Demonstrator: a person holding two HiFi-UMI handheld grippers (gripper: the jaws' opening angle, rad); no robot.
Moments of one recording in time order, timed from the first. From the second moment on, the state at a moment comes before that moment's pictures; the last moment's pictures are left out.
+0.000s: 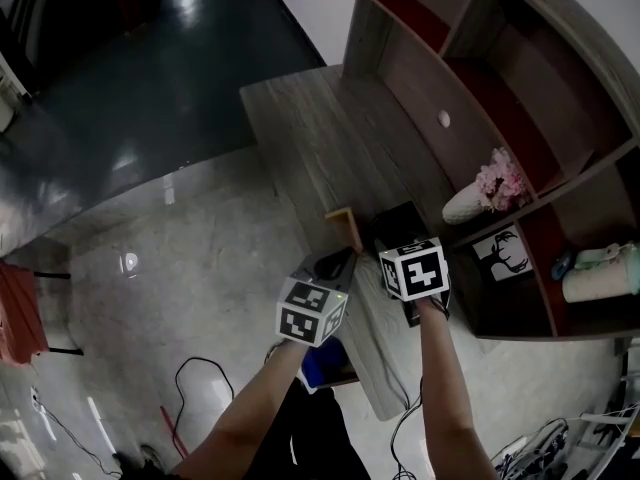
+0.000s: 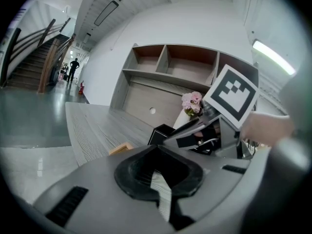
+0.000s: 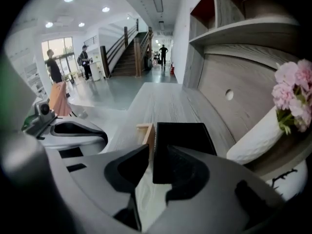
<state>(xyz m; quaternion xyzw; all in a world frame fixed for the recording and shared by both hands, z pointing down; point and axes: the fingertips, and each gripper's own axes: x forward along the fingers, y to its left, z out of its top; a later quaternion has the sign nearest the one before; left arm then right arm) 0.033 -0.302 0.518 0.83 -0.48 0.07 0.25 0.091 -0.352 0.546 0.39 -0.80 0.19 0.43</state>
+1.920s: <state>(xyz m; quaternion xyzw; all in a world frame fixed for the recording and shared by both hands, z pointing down) 0.044 -0.179 0.460 0.85 -0.45 0.07 0.24 0.119 -0.192 0.468 0.43 -0.81 0.18 0.36</state>
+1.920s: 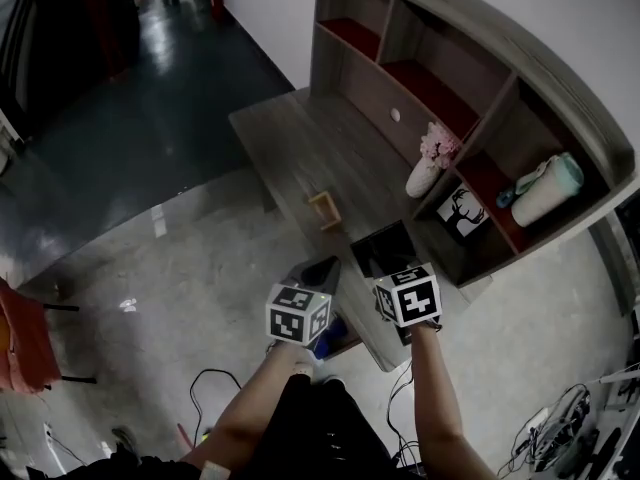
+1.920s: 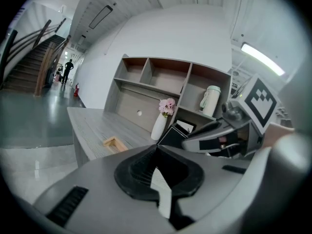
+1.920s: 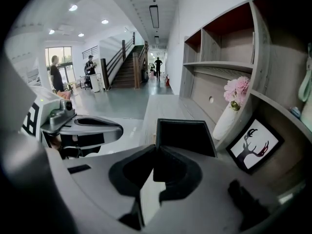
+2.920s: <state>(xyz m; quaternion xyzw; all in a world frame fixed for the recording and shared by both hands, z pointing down) 0.032 -0.115 0.490 0.84 -0.46 0.10 0.26 0.098 -0.101 0.497 0.40 -0.82 0.20 0.36</state>
